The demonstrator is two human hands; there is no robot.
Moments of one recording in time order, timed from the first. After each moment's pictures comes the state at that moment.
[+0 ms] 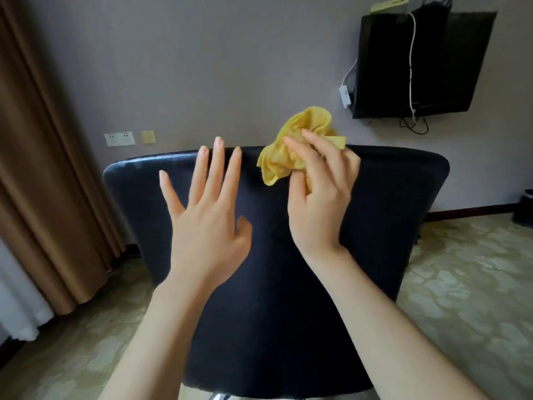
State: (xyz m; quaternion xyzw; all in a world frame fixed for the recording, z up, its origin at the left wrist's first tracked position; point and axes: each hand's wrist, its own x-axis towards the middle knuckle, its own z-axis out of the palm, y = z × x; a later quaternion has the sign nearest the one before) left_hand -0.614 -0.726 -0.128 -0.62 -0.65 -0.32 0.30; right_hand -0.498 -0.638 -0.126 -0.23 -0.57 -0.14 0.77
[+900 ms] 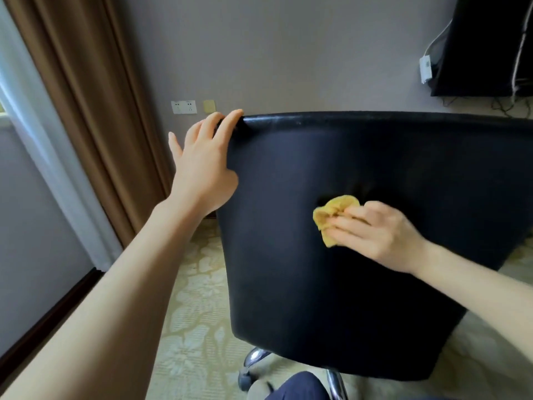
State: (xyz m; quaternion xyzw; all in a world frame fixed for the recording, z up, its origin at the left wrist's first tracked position) left_hand -0.721 -0.759 -0.097 -0.56 -0.75 -0.30 0.20; right_hand -0.484 -0.603 -0.199 0.07 -0.82 -0.40 0.40
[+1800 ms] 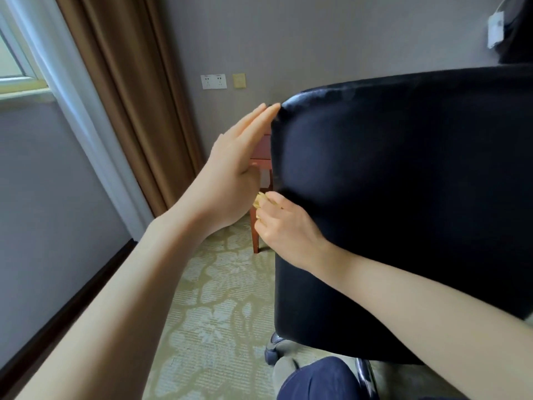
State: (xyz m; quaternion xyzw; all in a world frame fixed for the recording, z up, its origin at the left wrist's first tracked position) left_hand -0.740 -0.798 -0.122 -0.62 -0.68 -0.39 0.05; right_hand -0.676 -0.667 -0.251 -0.01 -0.87 -0.38 0.32
